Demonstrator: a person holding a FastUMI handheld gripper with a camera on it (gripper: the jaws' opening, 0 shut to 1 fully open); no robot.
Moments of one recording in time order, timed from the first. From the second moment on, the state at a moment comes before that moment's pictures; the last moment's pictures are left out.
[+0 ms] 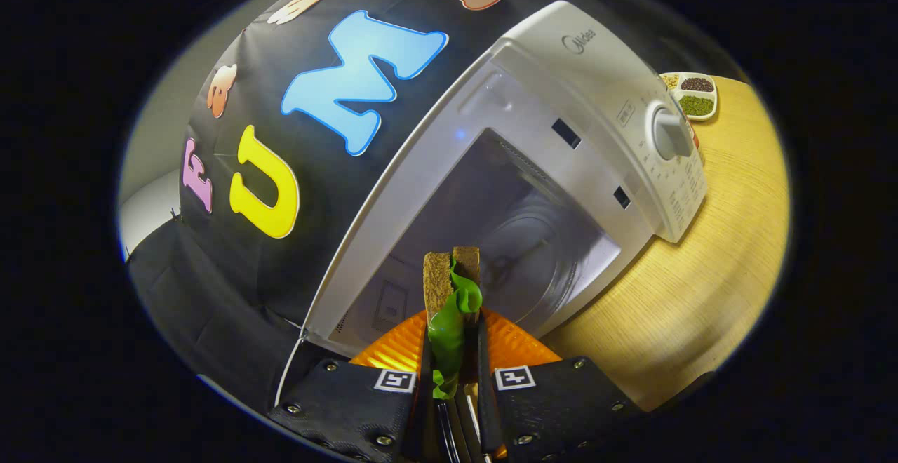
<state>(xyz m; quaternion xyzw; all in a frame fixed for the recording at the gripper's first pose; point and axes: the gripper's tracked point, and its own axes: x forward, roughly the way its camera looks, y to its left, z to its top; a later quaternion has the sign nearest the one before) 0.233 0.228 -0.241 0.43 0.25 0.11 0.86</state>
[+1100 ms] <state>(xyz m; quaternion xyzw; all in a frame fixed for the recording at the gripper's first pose) 0.258 0.185 -0.278 0.21 0.25 0.02 0.94</state>
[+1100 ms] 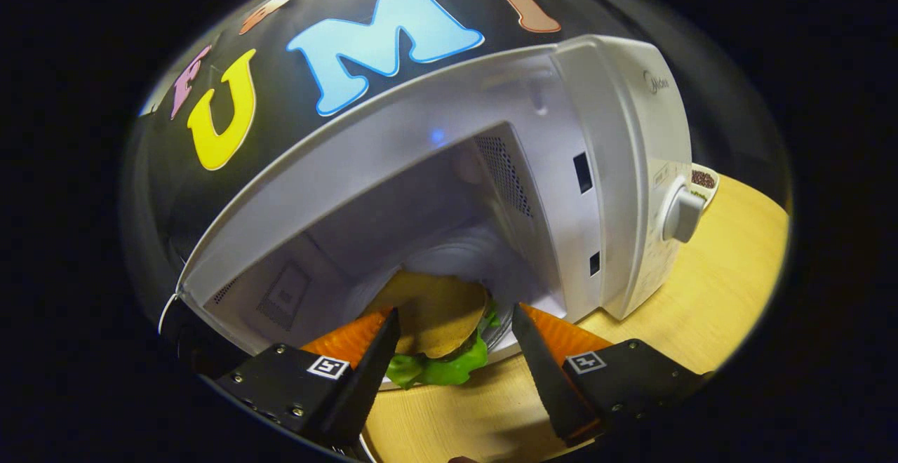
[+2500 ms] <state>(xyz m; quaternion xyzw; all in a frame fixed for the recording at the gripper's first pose) -0.006 0.238 -0.083 0.06 0.11 0.16 0.98</state>
